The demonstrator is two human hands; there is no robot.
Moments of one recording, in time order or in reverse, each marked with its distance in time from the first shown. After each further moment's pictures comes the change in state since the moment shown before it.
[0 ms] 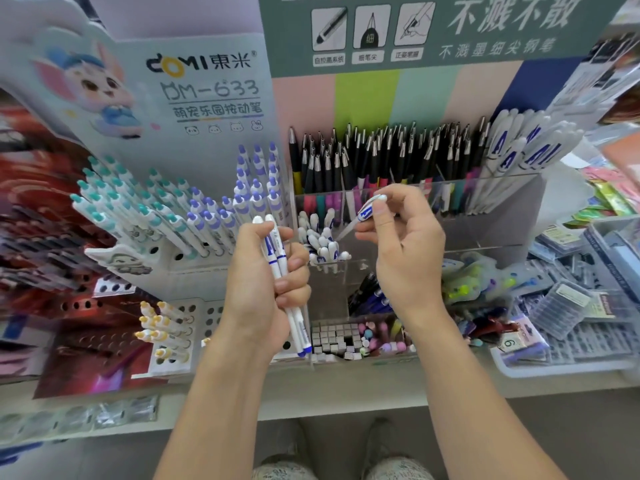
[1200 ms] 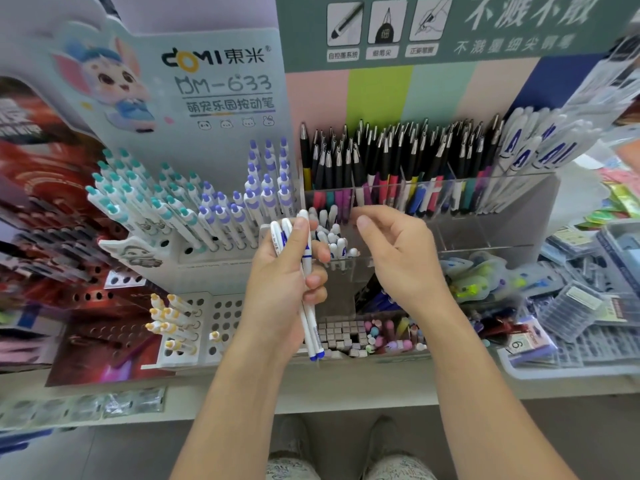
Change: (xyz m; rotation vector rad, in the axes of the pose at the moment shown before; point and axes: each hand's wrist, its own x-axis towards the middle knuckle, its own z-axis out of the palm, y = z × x) left_hand -0.002 -0.014 0.003 0.135 0.032 0.074; right_hand 0.001 -0.005 -0.003 -0.147 -0.294 0.208
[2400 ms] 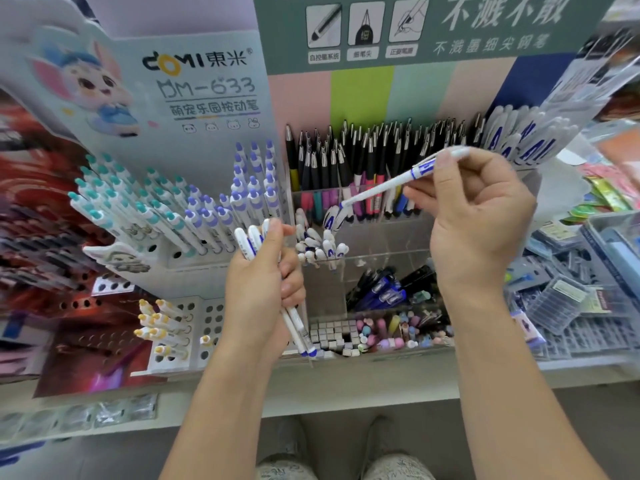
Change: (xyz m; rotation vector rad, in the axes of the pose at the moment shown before) left_hand -0.001 0.000 -0.005 0.015 0.074 0.041; right_hand 0.002 -0.035 -0.040 0.454 0.549 -0.168
